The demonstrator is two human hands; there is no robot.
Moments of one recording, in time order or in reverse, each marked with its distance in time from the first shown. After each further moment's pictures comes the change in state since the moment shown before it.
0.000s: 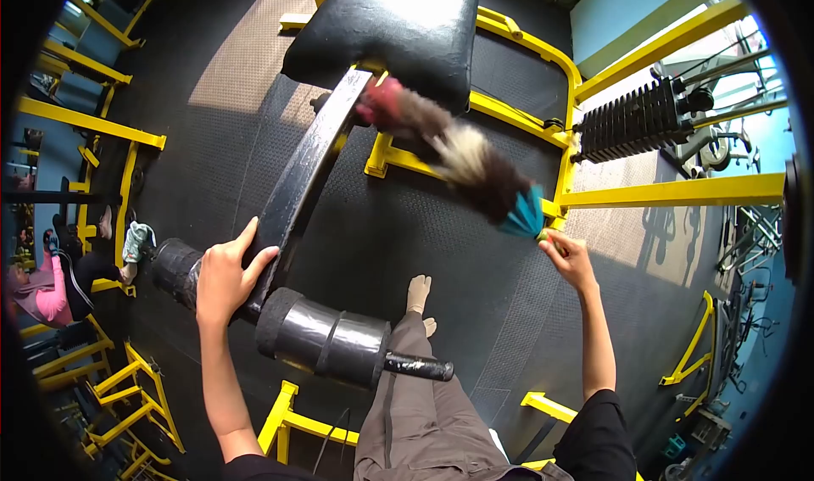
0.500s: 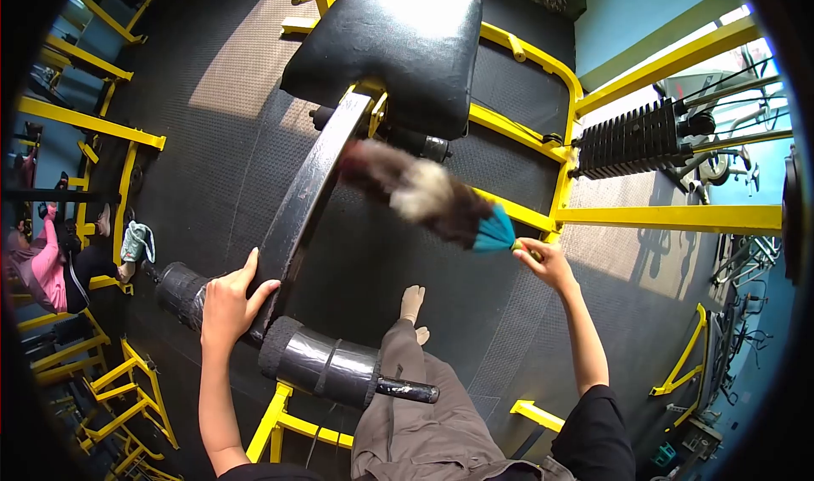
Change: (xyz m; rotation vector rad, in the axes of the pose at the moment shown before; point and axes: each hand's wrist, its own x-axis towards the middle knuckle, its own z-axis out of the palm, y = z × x) left_hand 0.009 0.006 -0.008 0.052 -0.090 0.003; right_hand 0.057 -0.003 0.001 -0.045 -0.160 0.057
